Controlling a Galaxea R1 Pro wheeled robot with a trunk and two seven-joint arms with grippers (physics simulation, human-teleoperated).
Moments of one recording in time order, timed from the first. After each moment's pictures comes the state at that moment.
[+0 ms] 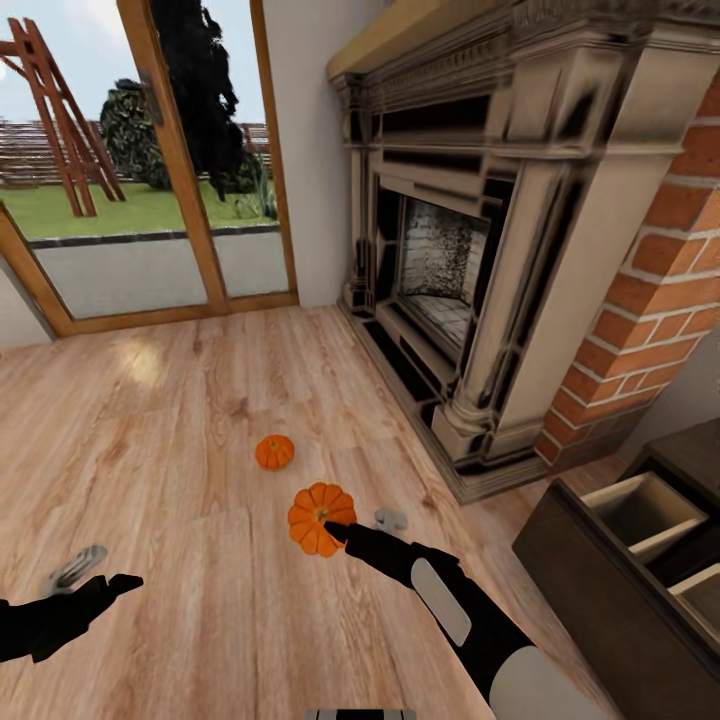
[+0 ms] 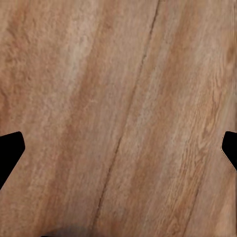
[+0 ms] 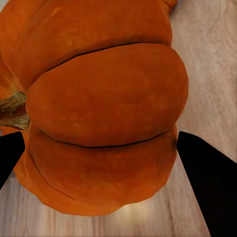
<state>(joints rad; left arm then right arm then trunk) -0.15 0.40 0.32 -1.42 1.15 1.02 0.39 -0.58 0.11 0.43 -0.78 -0.82 0.35 0.21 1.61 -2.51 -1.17</state>
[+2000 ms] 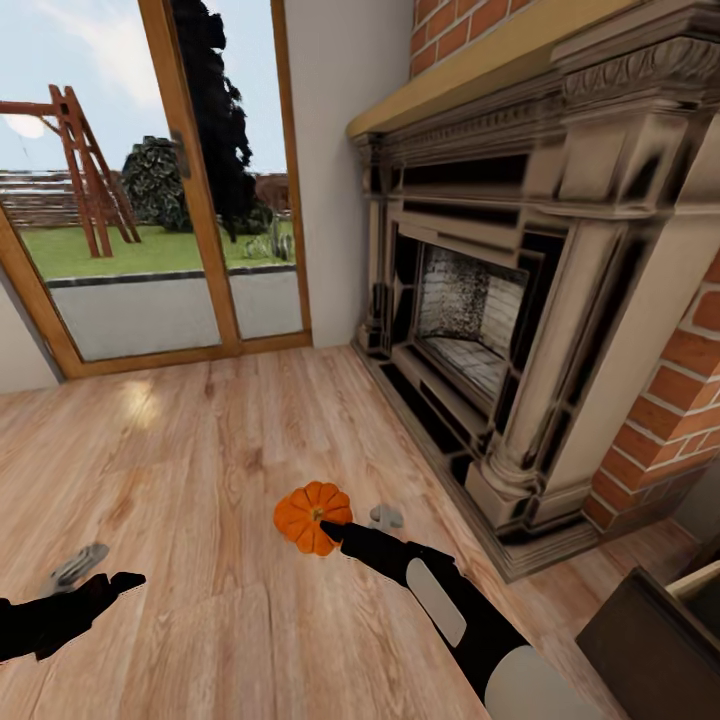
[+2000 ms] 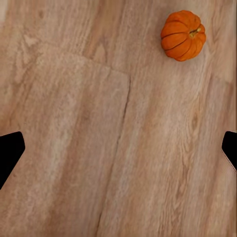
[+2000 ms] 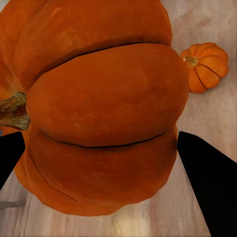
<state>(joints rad) -0.15 0.40 0.32 -1.43 1.15 1.02 0.37 -0.58 0.13 0.43 -0.78 -0.80 0.34 0.20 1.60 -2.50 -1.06</state>
